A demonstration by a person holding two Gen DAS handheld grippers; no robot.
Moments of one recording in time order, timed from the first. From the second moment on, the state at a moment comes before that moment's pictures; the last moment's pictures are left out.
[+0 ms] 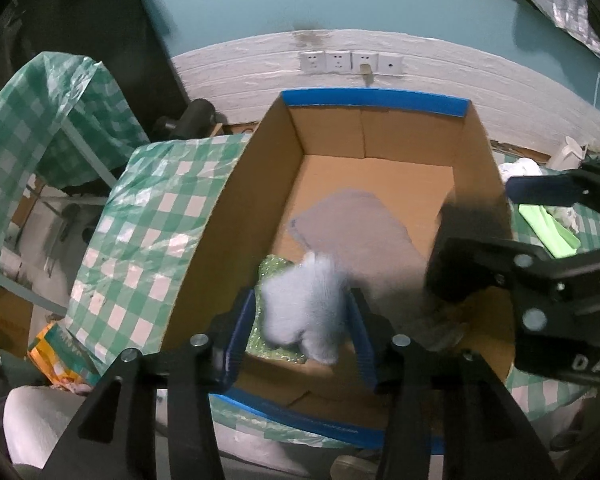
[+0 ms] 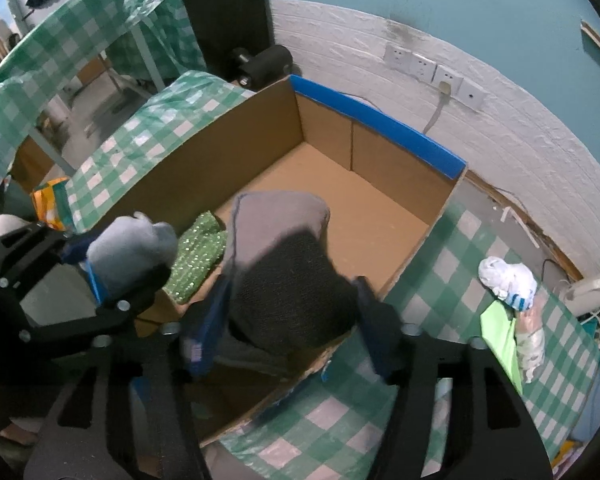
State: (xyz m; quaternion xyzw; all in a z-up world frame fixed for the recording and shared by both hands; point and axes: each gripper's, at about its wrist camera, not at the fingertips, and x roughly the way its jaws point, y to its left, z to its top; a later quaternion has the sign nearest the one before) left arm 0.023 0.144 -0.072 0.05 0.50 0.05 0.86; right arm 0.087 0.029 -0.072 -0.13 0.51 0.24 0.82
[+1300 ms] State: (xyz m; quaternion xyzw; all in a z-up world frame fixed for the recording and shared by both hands) left arm 0.020 0.073 -0.041 0.08 0.45 0.00 0.89; right arm 0.064 -0.073 -0.048 -0.10 0.48 0.17 0.86
